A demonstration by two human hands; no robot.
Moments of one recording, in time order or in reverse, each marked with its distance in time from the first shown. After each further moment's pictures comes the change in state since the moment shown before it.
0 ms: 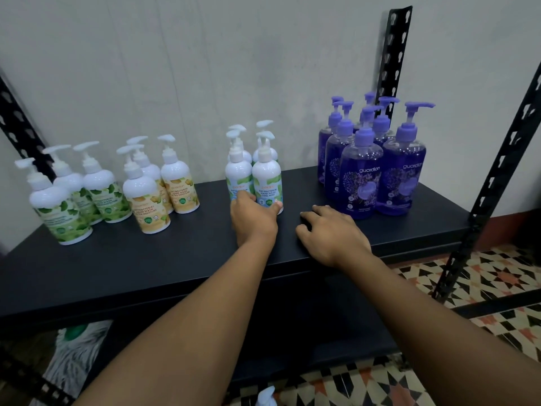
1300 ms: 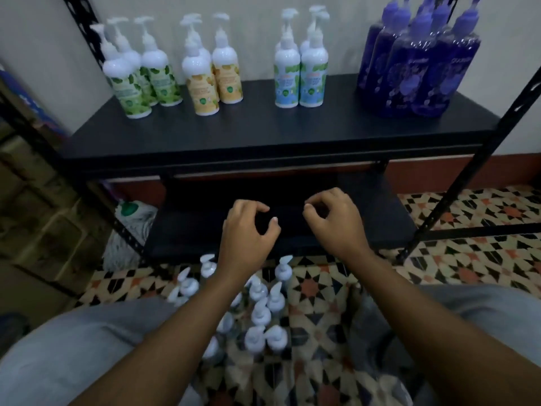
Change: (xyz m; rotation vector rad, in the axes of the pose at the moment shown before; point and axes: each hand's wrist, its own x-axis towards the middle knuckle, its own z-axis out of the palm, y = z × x) left_hand -0.201 -0.156 -0.164 0.129 -0.208 0.299; right_hand -0.179 -0.046 0.110 0.532 0.241 -0.122
